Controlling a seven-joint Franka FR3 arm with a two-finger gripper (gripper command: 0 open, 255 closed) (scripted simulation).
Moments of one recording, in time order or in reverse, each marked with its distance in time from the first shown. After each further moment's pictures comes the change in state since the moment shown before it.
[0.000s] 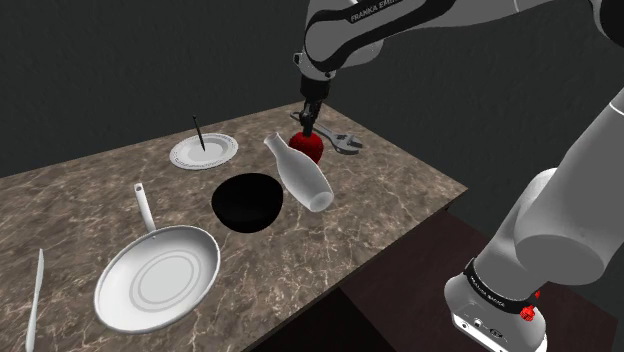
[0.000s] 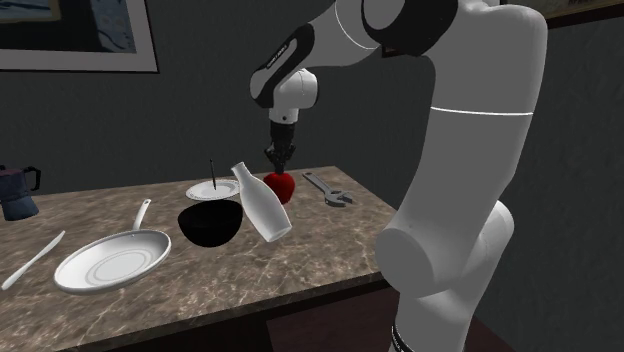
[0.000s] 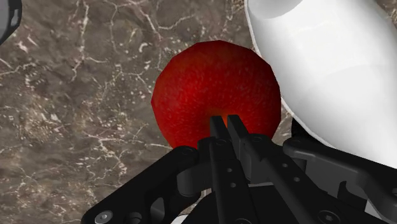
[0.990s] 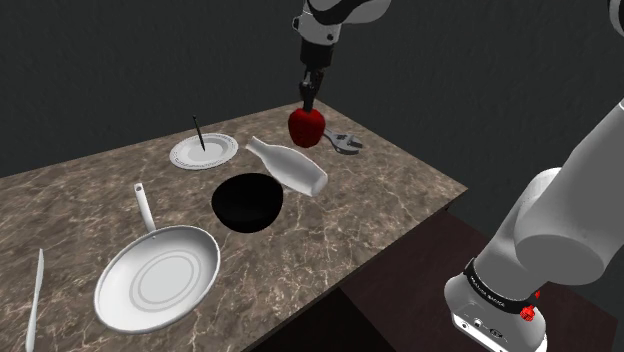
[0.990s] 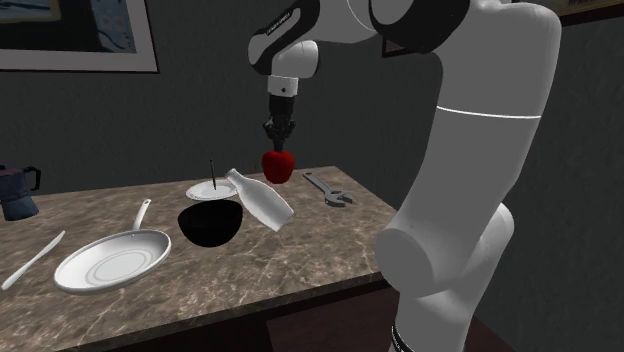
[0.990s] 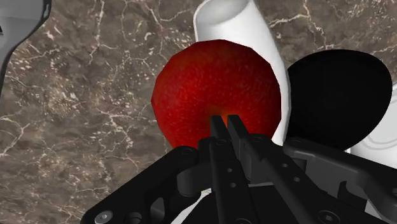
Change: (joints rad) arm -0.002 -0.041 -0.002 0.153 -0.009 -0.195 0.016
